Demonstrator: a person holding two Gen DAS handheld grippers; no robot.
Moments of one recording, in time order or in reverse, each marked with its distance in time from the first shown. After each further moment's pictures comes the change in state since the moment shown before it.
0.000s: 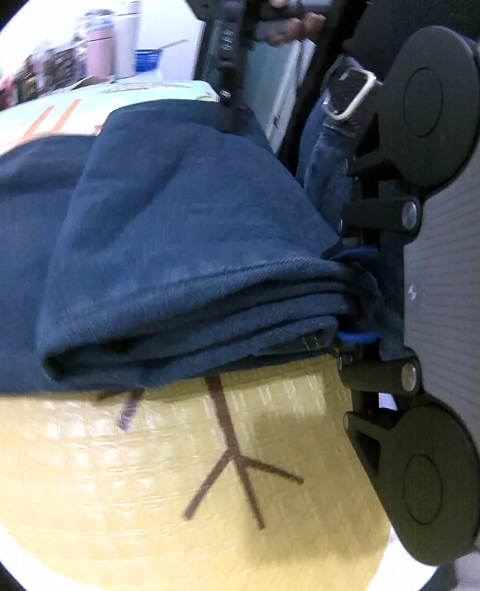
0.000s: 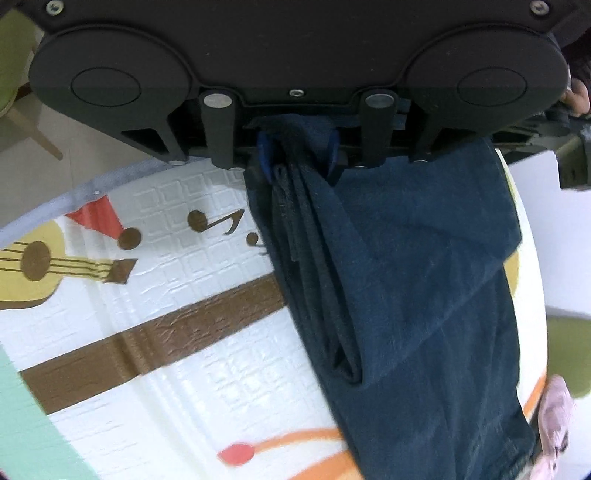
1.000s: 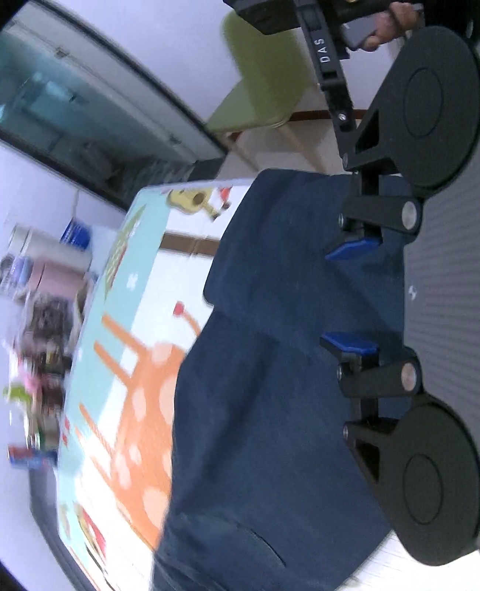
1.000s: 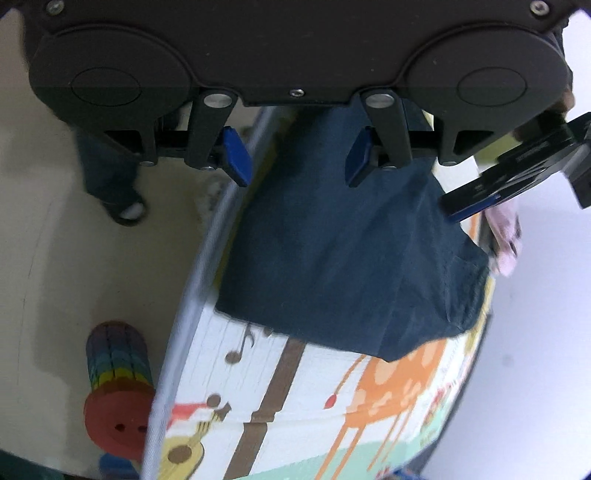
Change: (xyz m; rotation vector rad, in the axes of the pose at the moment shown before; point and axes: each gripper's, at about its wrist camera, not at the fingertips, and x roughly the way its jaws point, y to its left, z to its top) left arm -0.042 -0.118 0.036 1.042 -0.267 0.133; right arm 0.055 0.005 -0.230 0.601 -0.674 0.299
